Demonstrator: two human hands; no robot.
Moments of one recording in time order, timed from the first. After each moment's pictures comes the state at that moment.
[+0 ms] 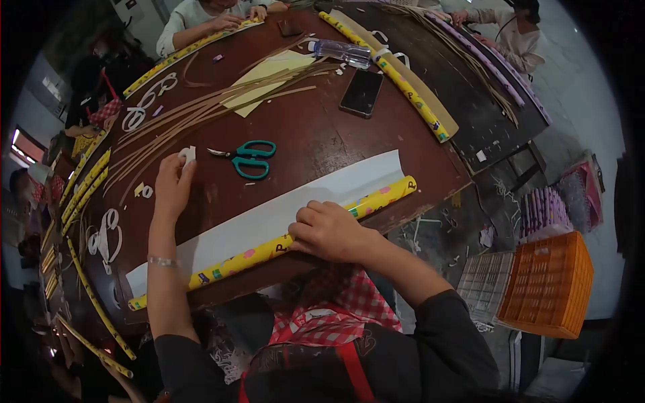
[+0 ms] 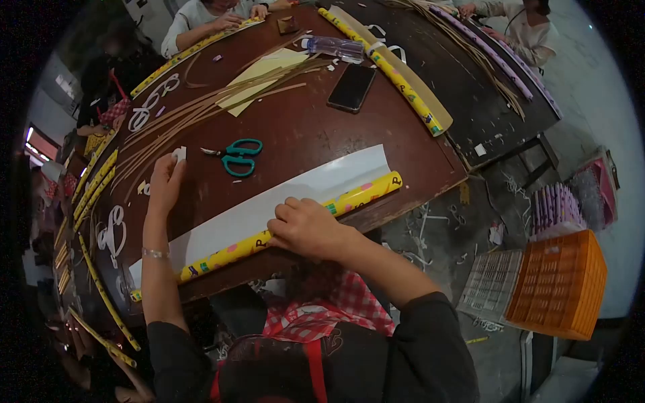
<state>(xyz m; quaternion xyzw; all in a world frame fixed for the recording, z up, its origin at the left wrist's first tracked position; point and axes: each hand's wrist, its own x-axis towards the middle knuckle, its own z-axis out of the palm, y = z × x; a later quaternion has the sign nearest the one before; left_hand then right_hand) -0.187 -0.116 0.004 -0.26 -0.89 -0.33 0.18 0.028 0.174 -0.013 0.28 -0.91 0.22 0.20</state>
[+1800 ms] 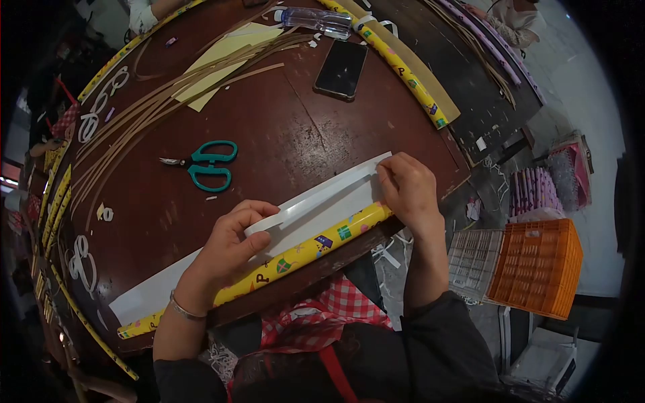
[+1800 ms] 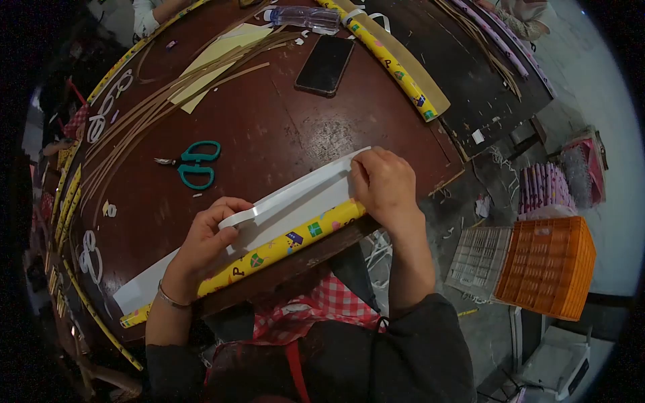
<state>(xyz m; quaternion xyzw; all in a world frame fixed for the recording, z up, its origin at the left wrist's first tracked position) -0.077 0.001 0.008 -0.26 -0.64 -0.60 -0.41 0.045 0.295 0.009 -0.12 -0.94 0.21 0.22</state>
